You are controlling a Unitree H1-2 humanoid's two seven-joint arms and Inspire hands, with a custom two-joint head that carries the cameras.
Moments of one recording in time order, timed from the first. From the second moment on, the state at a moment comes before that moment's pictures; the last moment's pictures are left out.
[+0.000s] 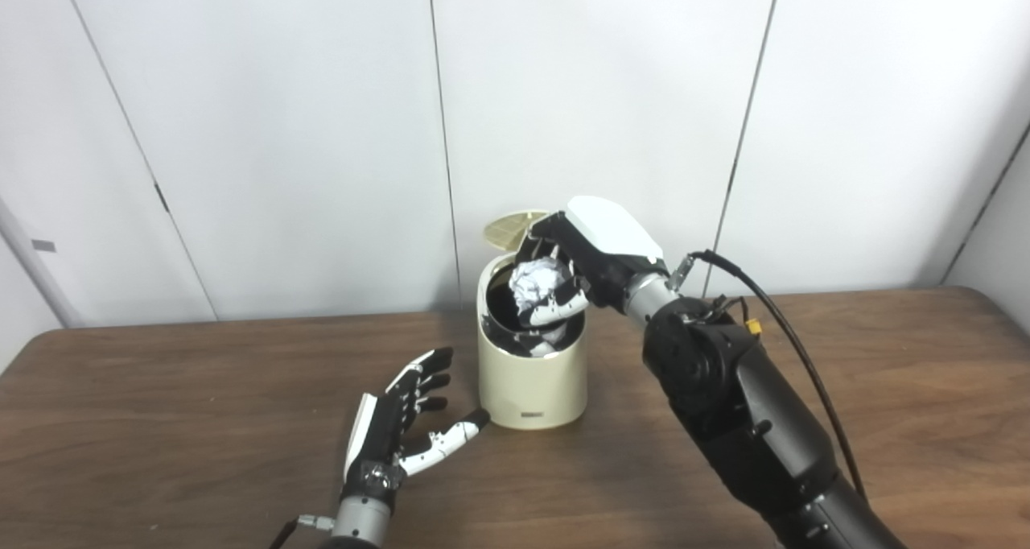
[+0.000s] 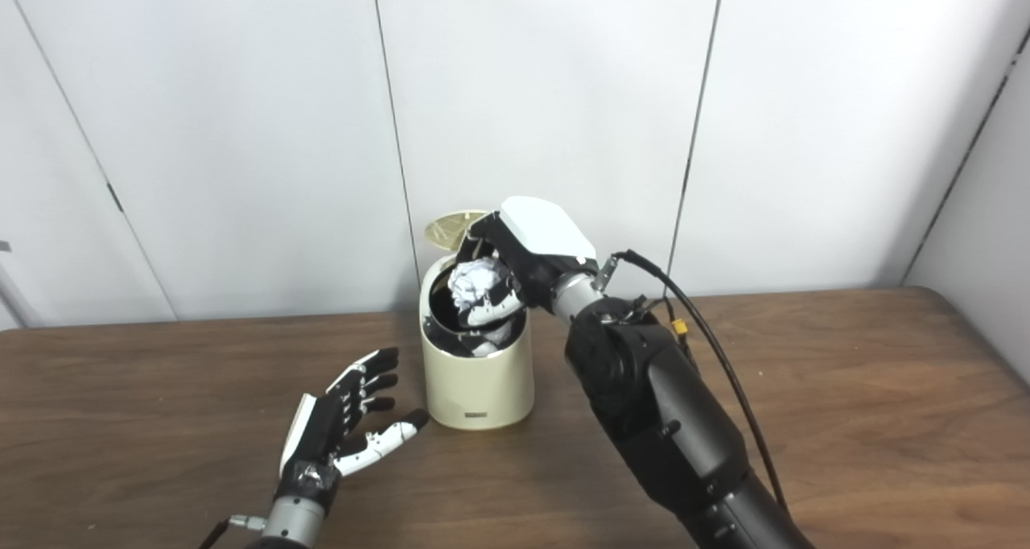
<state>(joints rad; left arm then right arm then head) -0.29 0.01 -0.08 0.26 0.16 -0.14 0.03 -0.74 -0.22 0.35 -0.01 -0.80 0.36 0.30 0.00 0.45</state>
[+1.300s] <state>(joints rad) -0.29 0.01 -0.09 0.26 0.16 -0.14 0.03 -0.76 -0.23 0.40 -0.06 -0.98 0.42 0.49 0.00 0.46</state>
